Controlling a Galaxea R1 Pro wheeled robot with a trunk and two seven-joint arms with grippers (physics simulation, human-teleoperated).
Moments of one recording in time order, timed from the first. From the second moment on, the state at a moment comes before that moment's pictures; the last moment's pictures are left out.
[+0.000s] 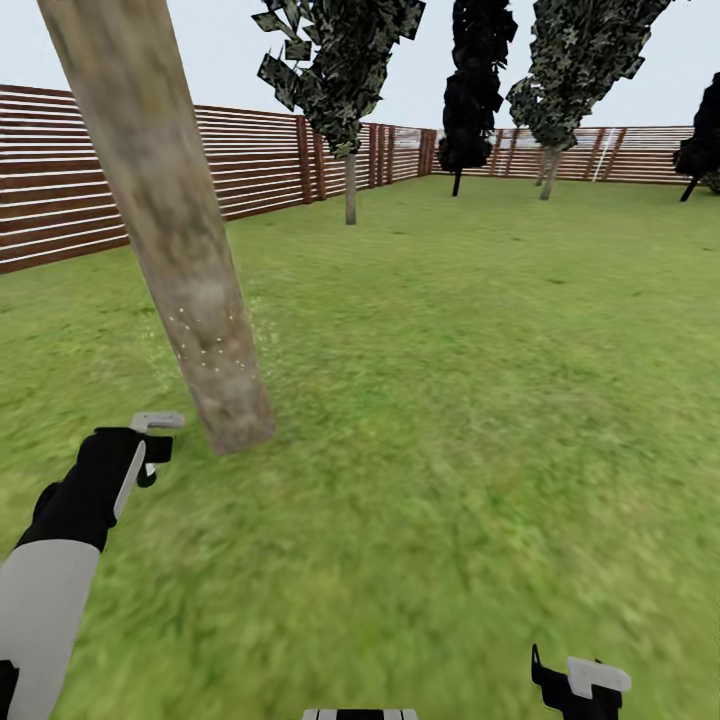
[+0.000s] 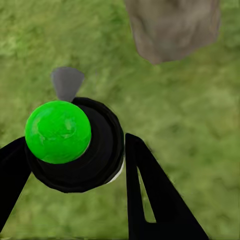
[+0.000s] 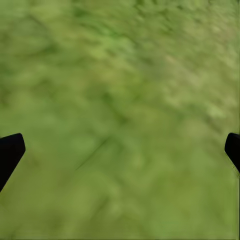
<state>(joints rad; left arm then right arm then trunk) -0.84 0.24 0.10 -0.99 -0.10 0.86 0.02 -0.39 -0.10 -0.46 -0.13 0.38 -0.67 -0.22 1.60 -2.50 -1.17</state>
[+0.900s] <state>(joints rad) -0.84 0.22 0.11 -0.94 -0.09 0.80 0.02 -0.39 -0.09 -0.46 -0.13 0.38 -0.67 -0.21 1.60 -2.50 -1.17</state>
